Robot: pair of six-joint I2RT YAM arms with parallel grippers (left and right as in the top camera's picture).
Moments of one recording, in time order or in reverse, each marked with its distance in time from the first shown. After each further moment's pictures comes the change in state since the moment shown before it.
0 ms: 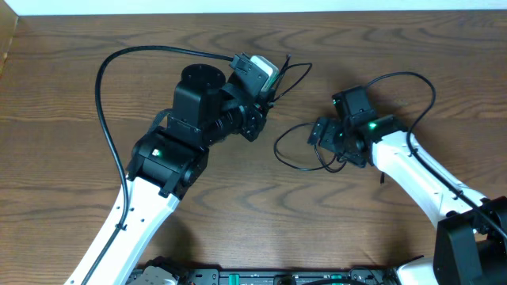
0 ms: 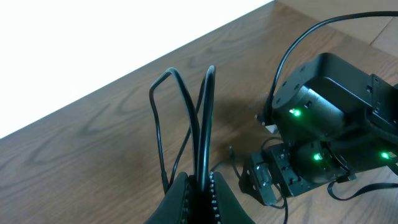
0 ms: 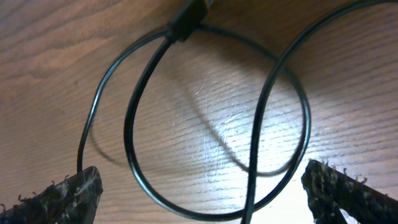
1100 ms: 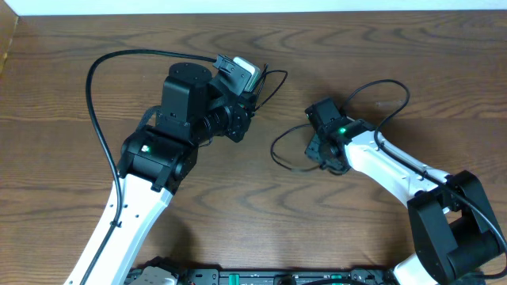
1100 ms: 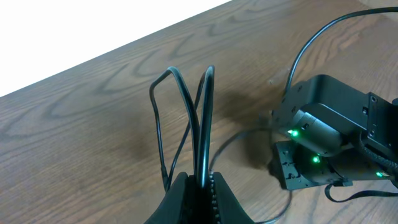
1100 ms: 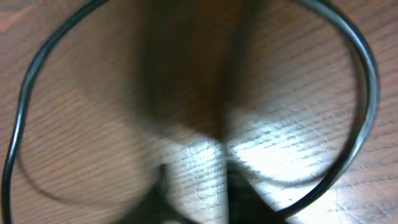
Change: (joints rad) left arm 0.078 0.000 0.000 -0.118 -0.003 0.000; right arm 0.111 0.133 0.000 0.016 0.132 0.186
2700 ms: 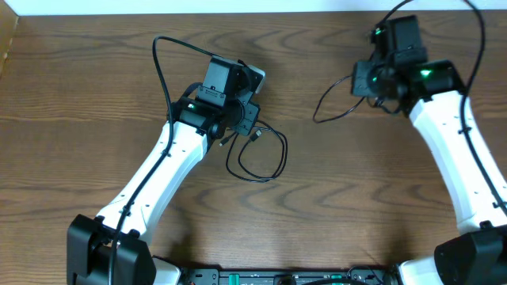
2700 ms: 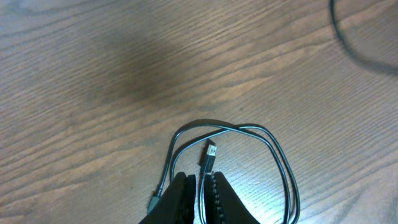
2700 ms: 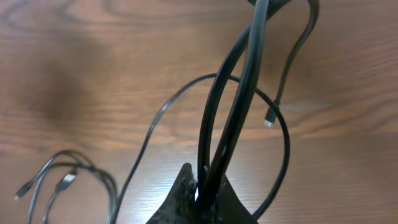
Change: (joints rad) left arm 0.000 0.329 0.000 -0.034 -0.153 0.000; right arm -0.303 -0.100 0.557 -0.297 -0.017 -0.702
